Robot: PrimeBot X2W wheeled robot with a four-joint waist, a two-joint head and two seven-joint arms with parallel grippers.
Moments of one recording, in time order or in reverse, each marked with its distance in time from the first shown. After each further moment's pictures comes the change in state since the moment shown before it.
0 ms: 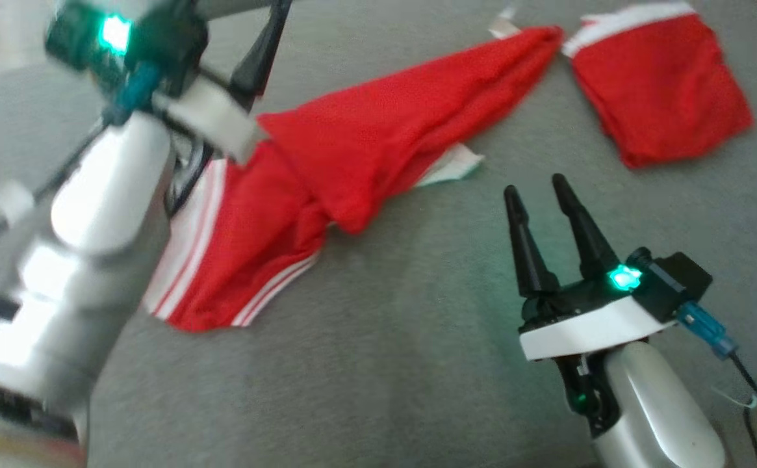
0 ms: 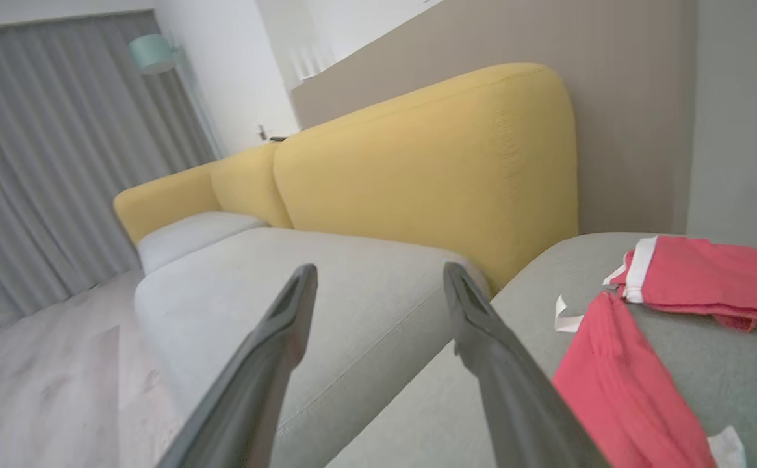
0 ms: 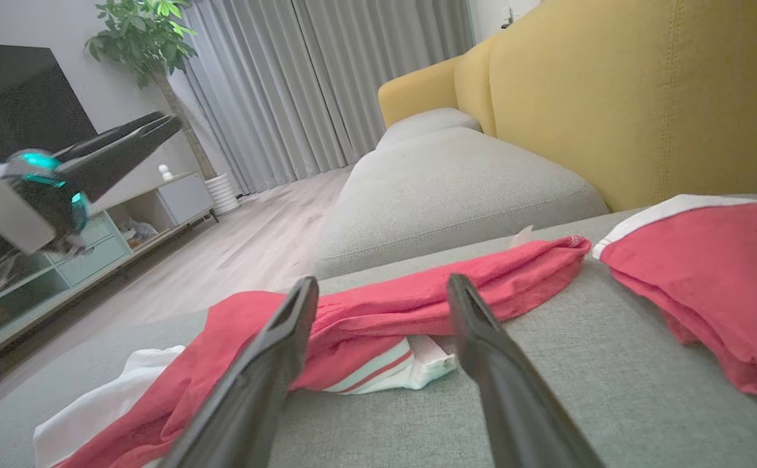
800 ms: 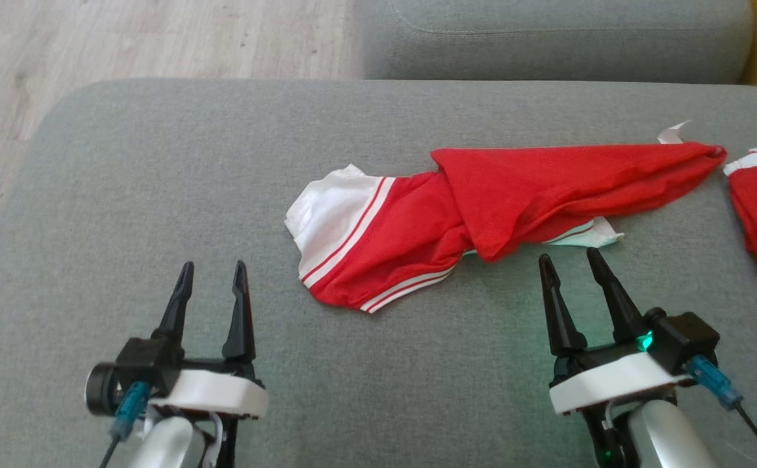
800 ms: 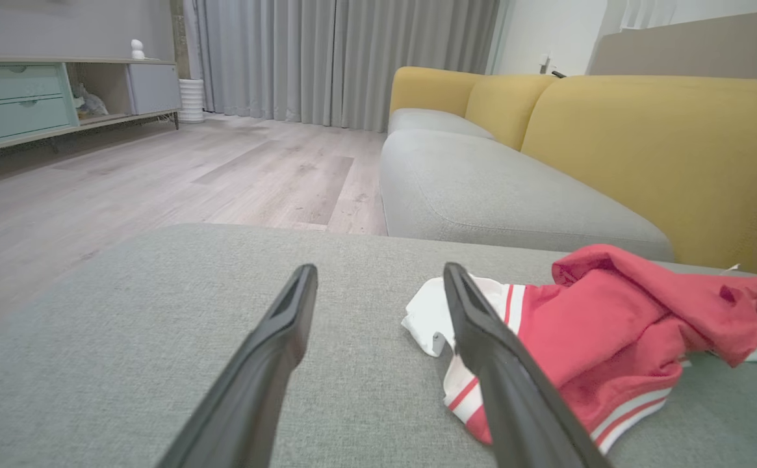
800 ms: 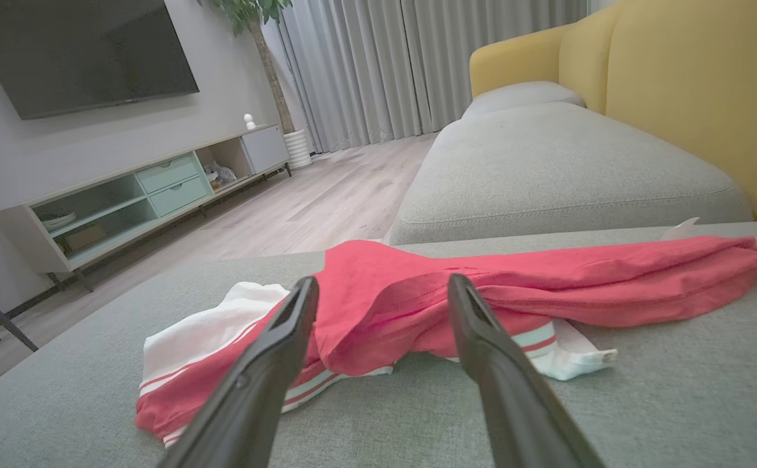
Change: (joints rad) left arm 0.897 -0.061 0.304 -0.418 -0.109 0.257 -0.060; right arm 0.142 0.001 -0.127 0.082 -0.114 0.000 0.000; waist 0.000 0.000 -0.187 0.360
